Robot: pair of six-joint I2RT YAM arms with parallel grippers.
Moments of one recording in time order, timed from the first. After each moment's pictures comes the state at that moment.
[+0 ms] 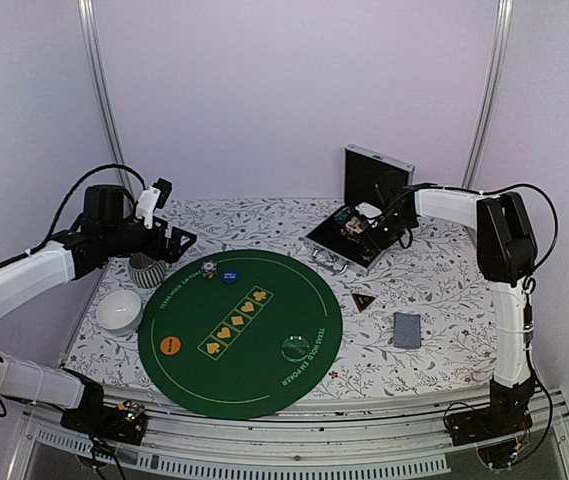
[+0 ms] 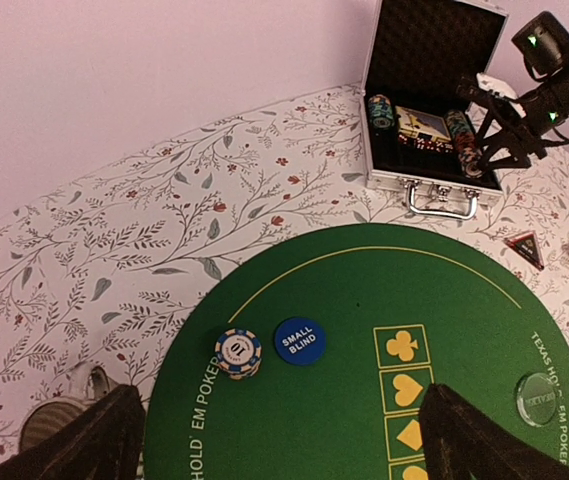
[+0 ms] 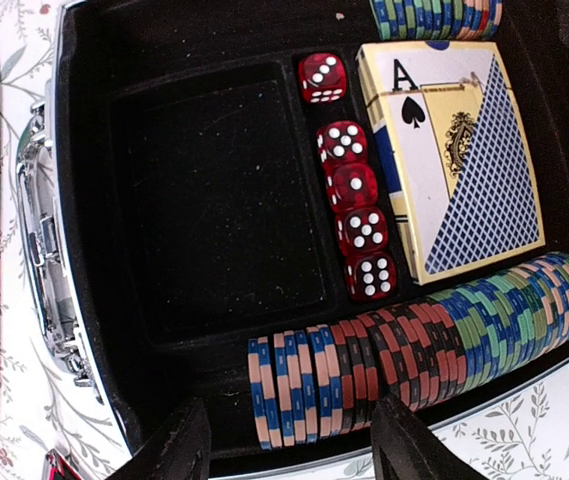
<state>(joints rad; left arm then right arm) -0.29 1.21 0.85 -0.13 0.26 0.09 0.37 2.22 1.78 -0.66 -0.09 -0.31</state>
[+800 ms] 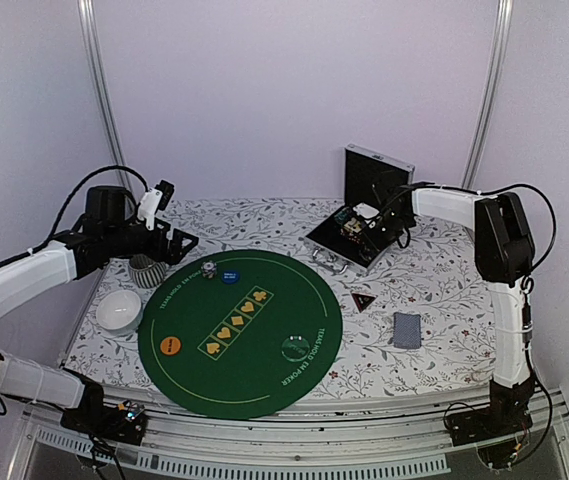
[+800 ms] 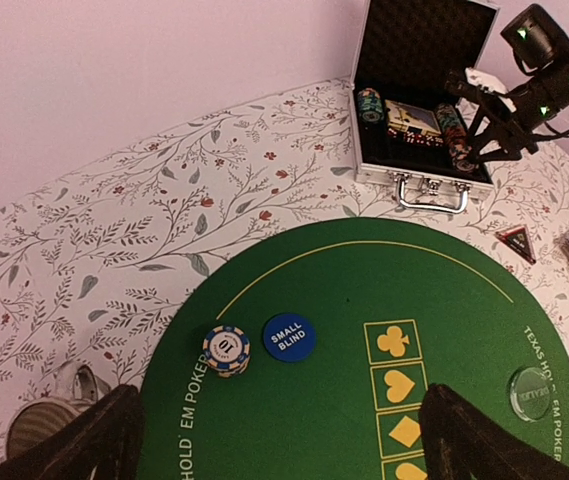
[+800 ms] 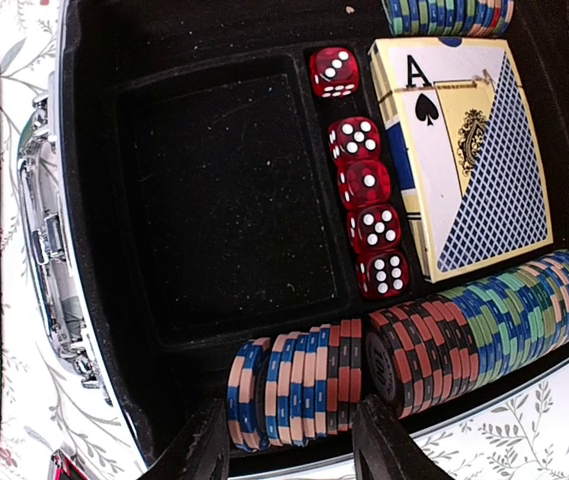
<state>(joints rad) -0.29 1.22 0.85 -0.13 0.29 0.09 0.39 2.23 1.81 -0.69 -0.07 -0.30</state>
